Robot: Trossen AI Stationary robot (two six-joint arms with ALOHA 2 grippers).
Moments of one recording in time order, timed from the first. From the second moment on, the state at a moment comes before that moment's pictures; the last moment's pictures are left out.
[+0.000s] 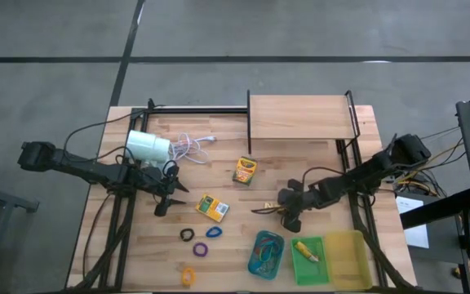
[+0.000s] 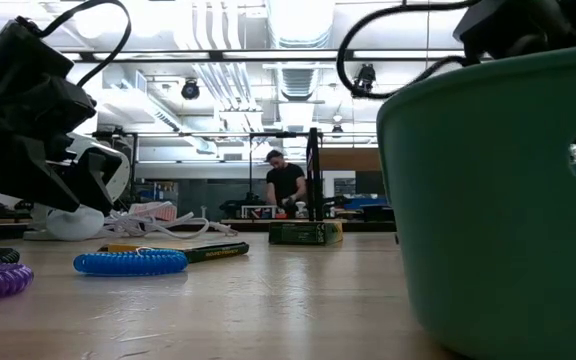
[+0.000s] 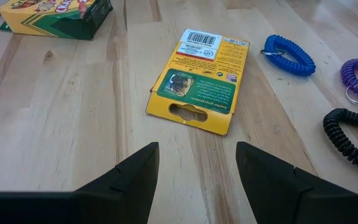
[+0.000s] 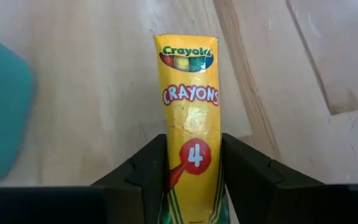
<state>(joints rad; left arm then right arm) -0.09 0.77 0.04 0.10 0.10 0.05 0.33 1.51 0.57 -0.05 0.16 0.56</state>
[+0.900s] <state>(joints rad) -0.09 0.77 0.04 0.10 0.10 0.05 0.56 1.22 0.87 -0.57 0.29 1.22</state>
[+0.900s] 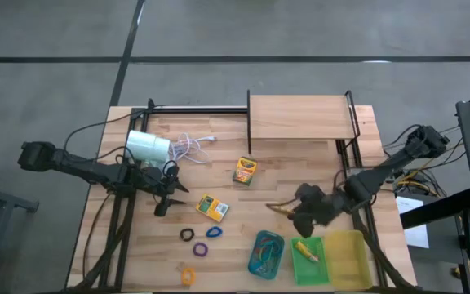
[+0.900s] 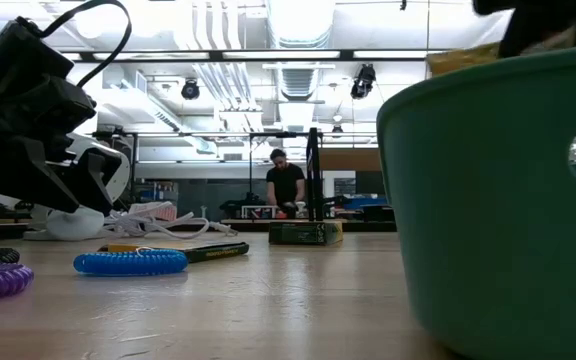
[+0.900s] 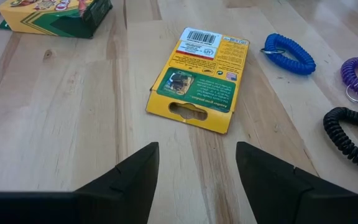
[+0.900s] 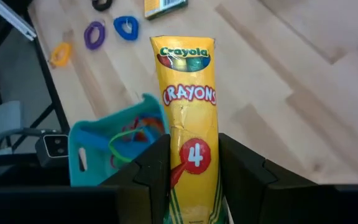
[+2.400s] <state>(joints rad) -0.09 0.77 0.04 0.10 0.10 0.05 1.02 2.04 1.58 -1.23 0.24 2.10</state>
